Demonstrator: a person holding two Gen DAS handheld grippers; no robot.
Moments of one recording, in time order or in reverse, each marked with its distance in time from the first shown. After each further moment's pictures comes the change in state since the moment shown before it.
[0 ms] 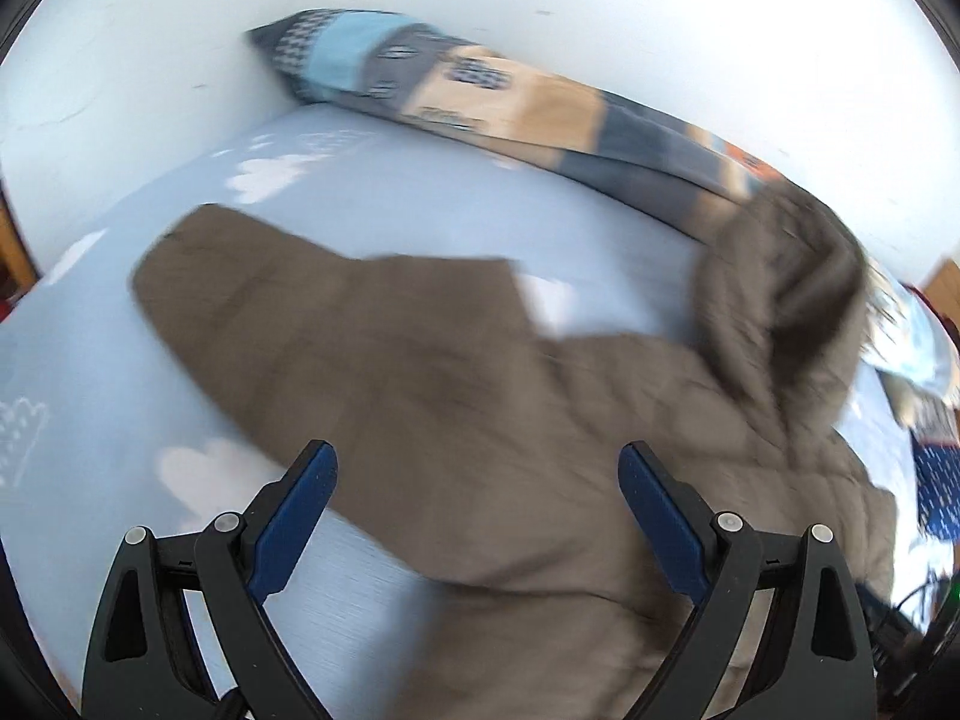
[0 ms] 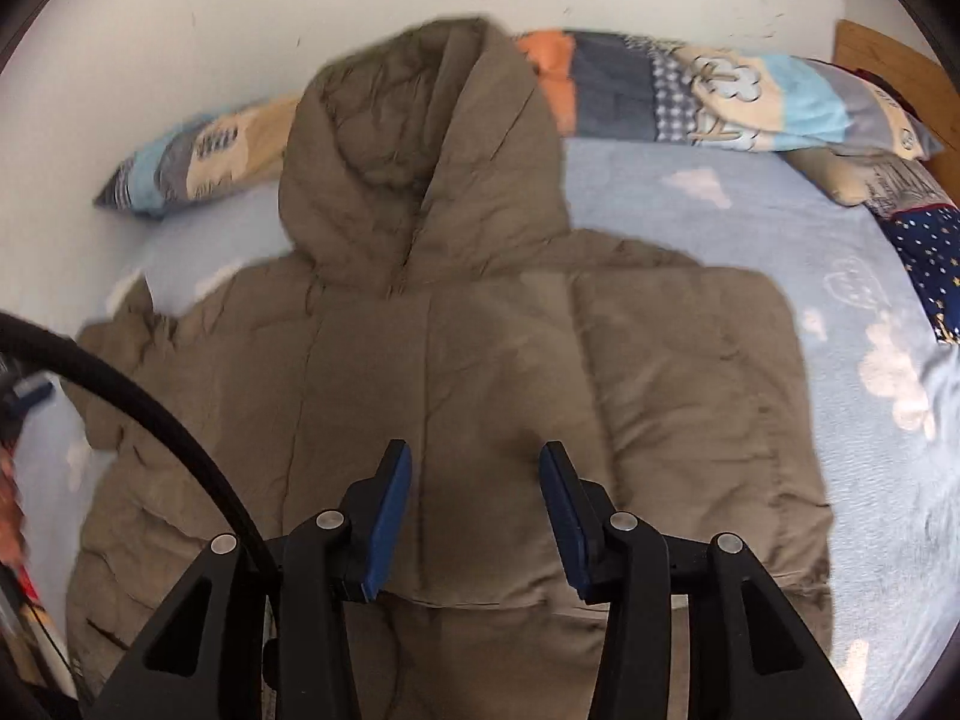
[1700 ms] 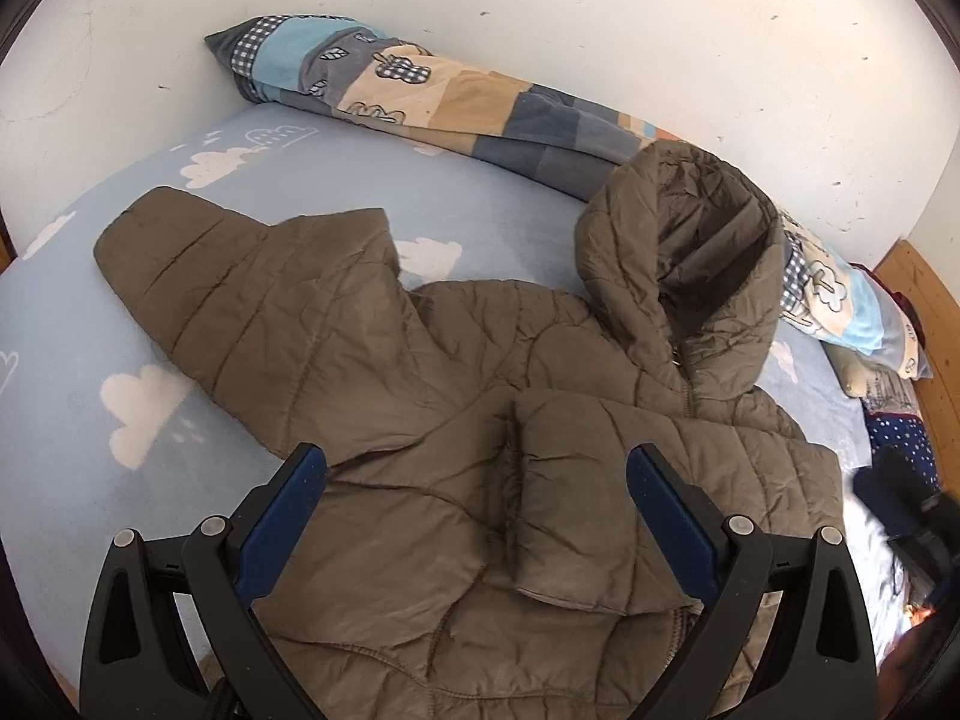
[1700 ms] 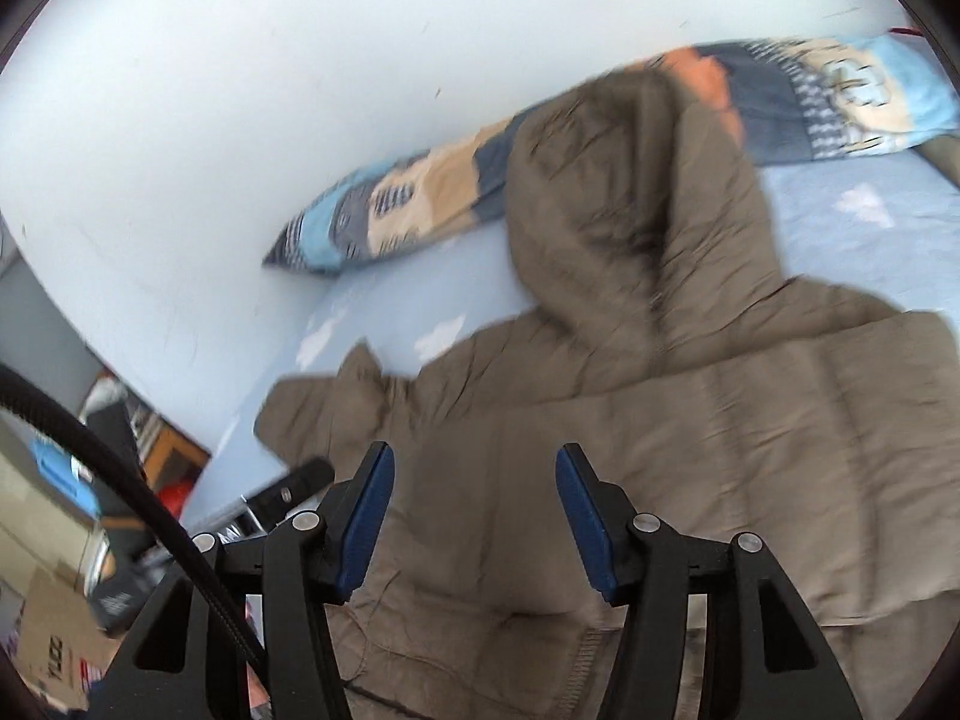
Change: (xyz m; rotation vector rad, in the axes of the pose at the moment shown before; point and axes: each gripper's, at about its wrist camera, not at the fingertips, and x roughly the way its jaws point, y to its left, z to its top) left arm -0.039 -0.091 -0.065 0.038 0.000 -0.118; right arm -0.059 0.052 0.036 0.098 -0.145 0.441
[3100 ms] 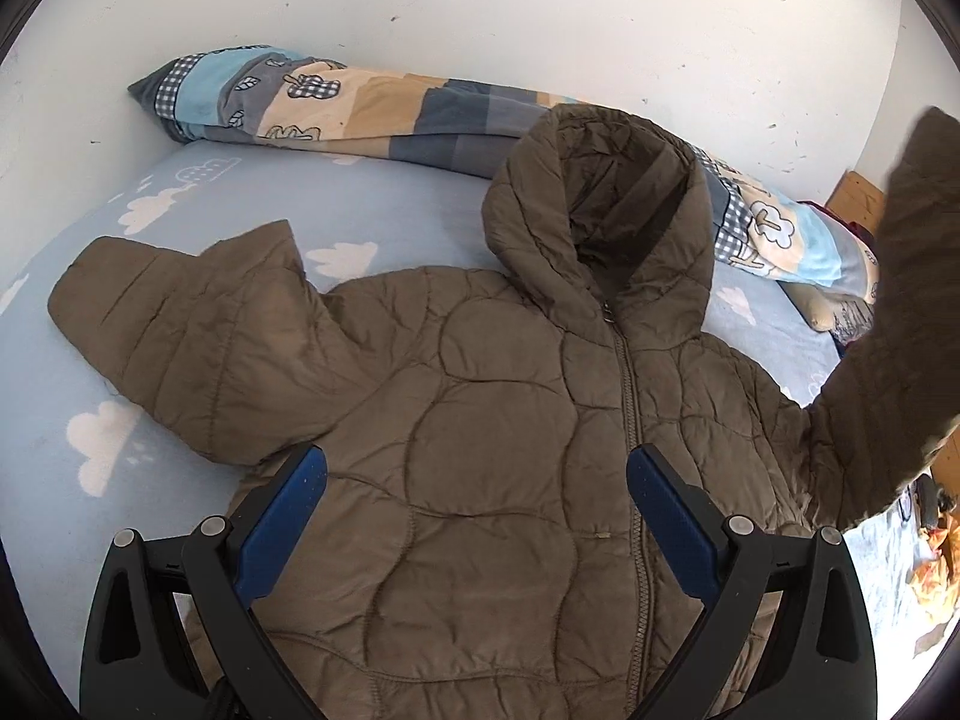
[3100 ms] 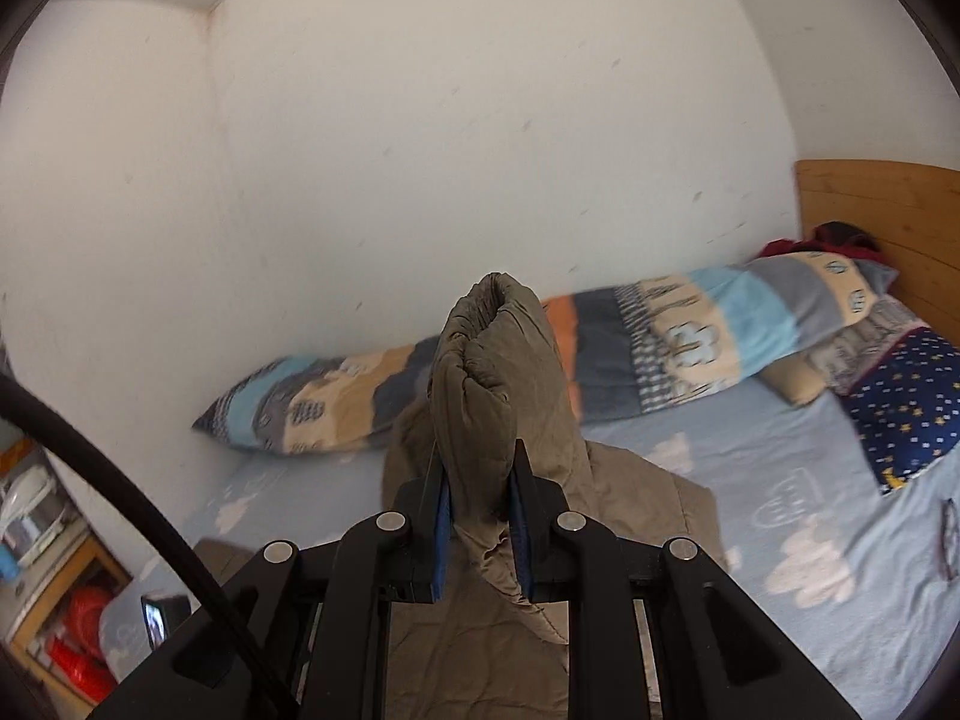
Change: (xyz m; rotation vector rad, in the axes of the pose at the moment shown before) left arm -0.002 -0.038 -0.018 0.162 -0.010 -0.068; right arm -0.182 0.017 0.081 -0.133 -0.407 -0.258
